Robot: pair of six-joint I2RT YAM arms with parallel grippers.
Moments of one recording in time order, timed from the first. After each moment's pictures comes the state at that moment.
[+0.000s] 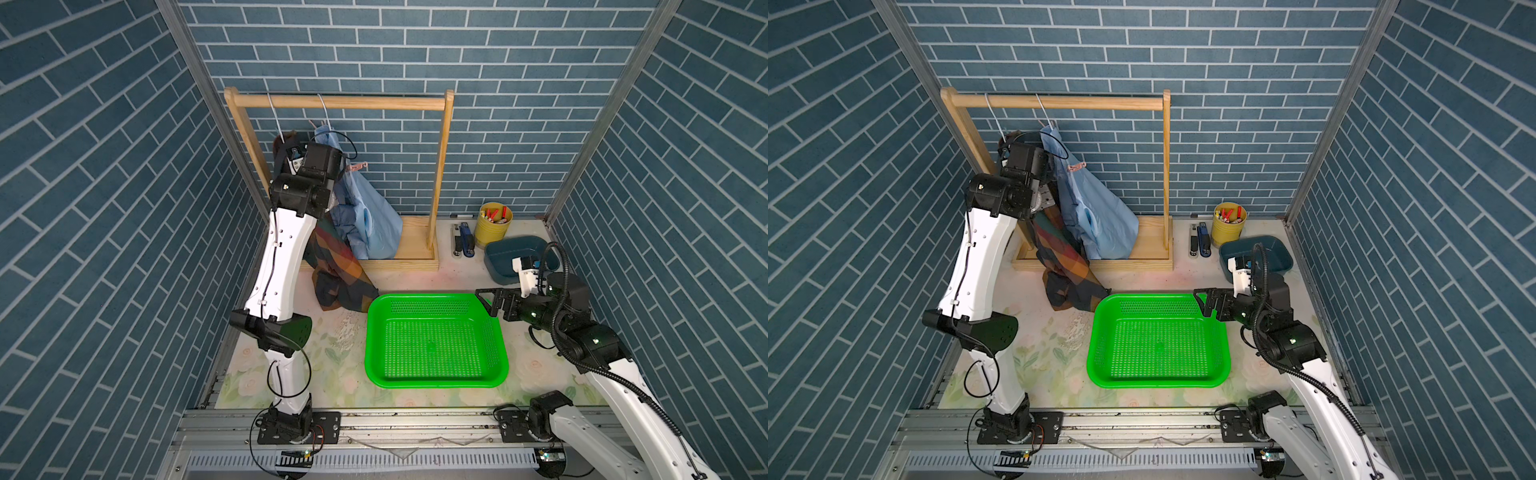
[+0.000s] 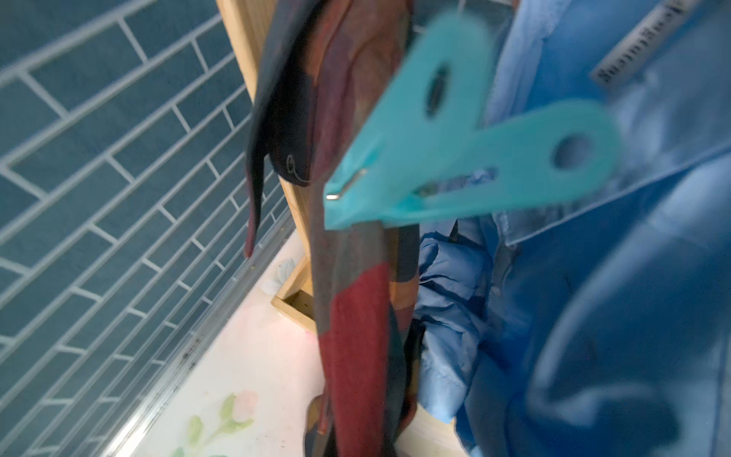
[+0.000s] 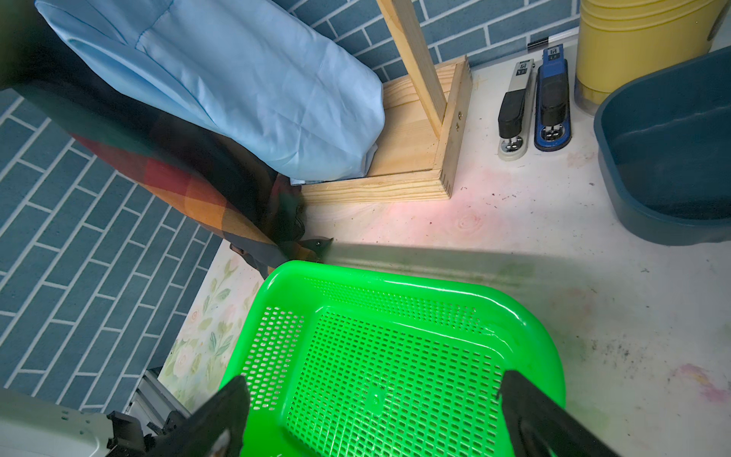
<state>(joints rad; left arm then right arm) -0.29 1.90 2.54 -1.41 -0.59 -0.55 0.36 0.77 0.84 -0.60 -0.35 0.43</state>
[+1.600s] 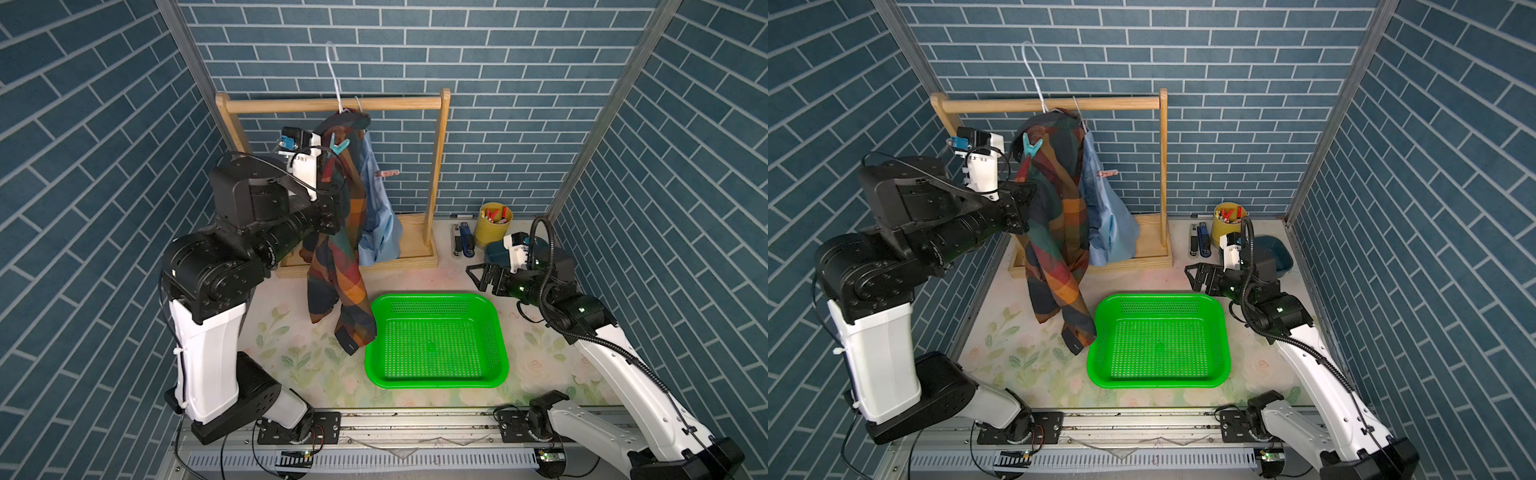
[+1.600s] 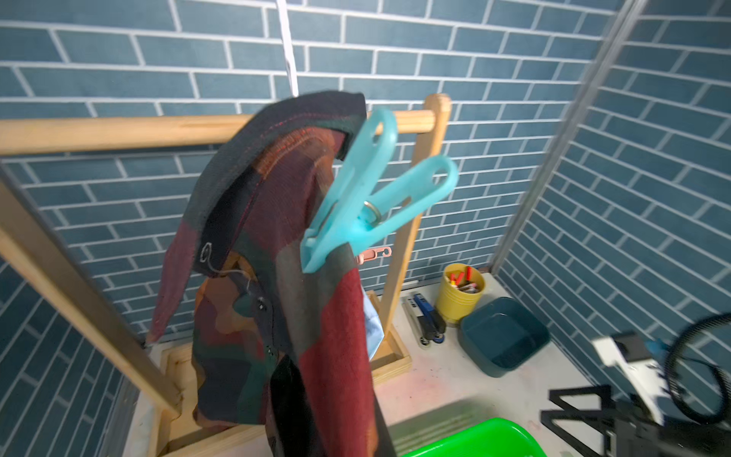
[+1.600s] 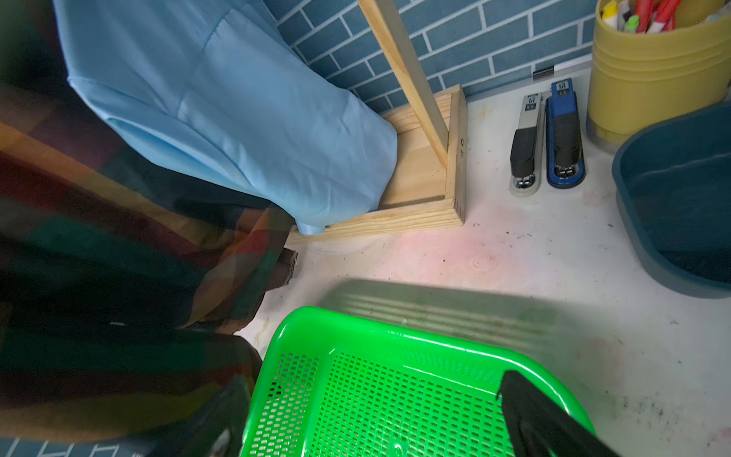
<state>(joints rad) -0.66 1.52 2.63 -1.32 -0.25 -0.16 0.42 1.00 1.05 -0.54 -0.27 0.49</state>
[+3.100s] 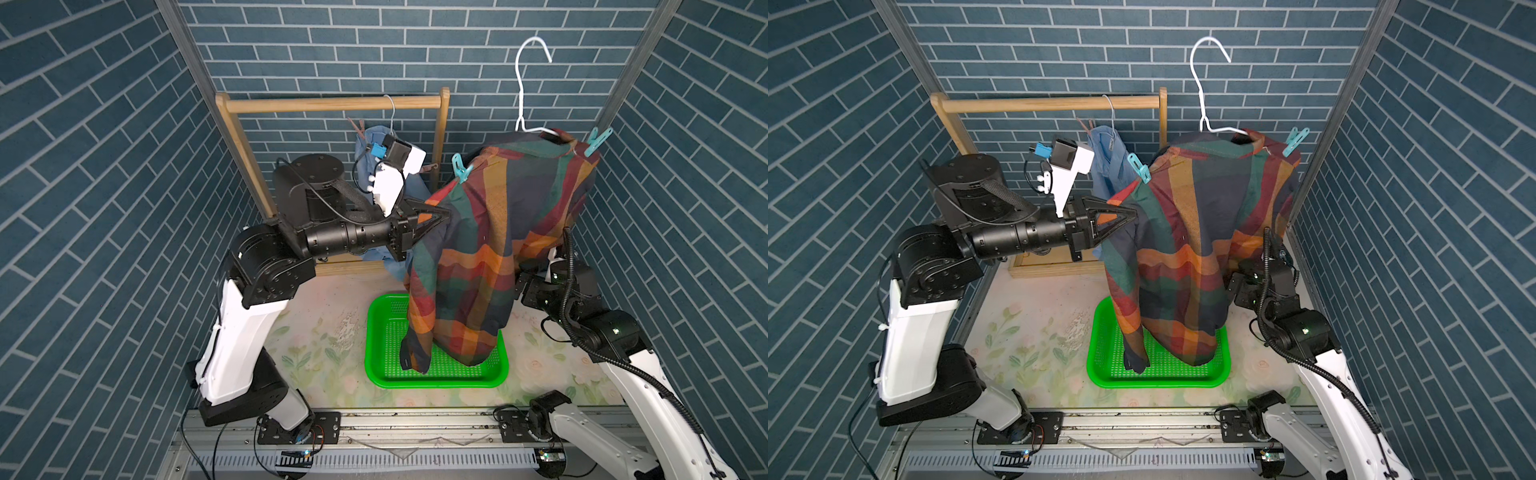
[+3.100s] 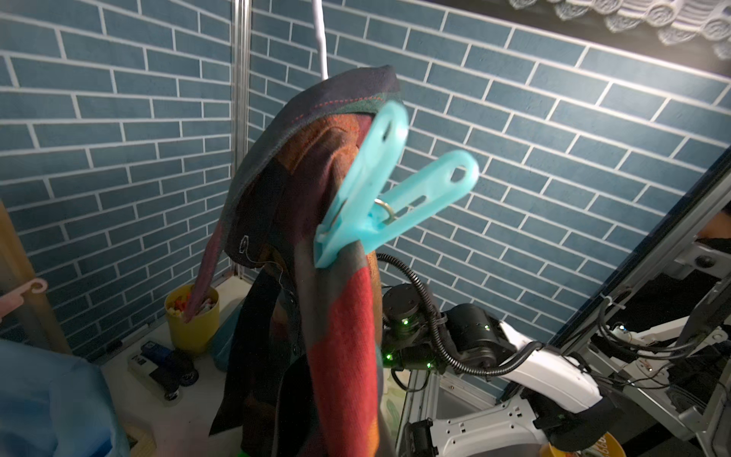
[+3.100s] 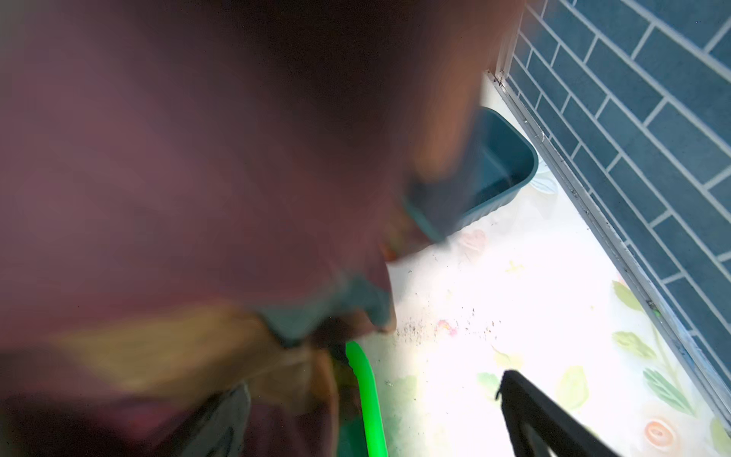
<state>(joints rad) -0.88 1.52 2.38 -0.99 0.34 -0.22 0.41 0.82 1.08 -0.92 0.28 0.49</state>
